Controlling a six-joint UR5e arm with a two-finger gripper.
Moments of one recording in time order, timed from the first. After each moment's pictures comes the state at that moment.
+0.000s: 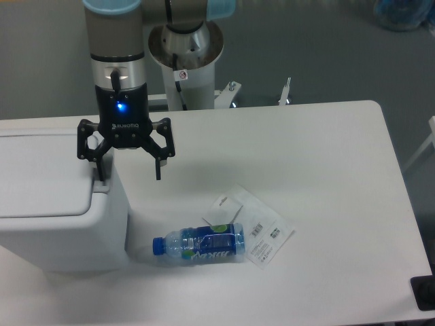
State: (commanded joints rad) arm 2.17 -1.64 -1.70 -0.81 1.47 0.06
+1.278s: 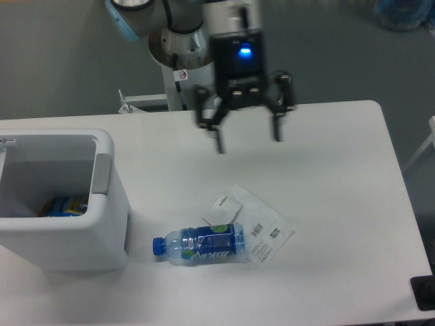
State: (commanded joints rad) arm 2.65 -1.61 -1.65 -0.81 1.37 0.37
